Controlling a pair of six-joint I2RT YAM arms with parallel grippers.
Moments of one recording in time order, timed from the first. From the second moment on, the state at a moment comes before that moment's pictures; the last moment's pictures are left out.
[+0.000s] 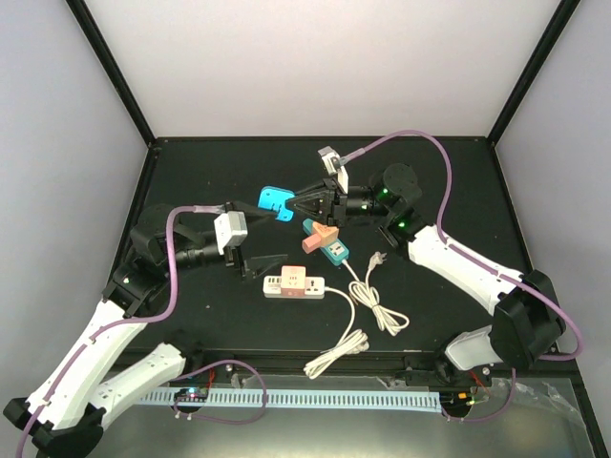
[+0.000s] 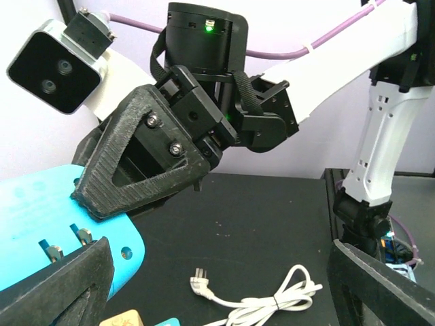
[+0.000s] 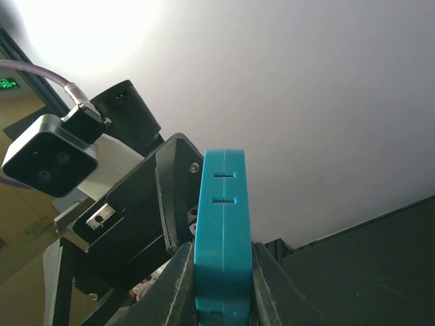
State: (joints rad) left arm -0.54 0.75 0.97 -0.31 0.76 0.14; right arm 0.68 1.42 1.07 0.65 -1.01 0.84
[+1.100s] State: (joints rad) left arm -0.52 0.83 1.18 -0.69 0.78 0.37; right arm 0.71 1.41 1.04 0.47 -1.02 0.69
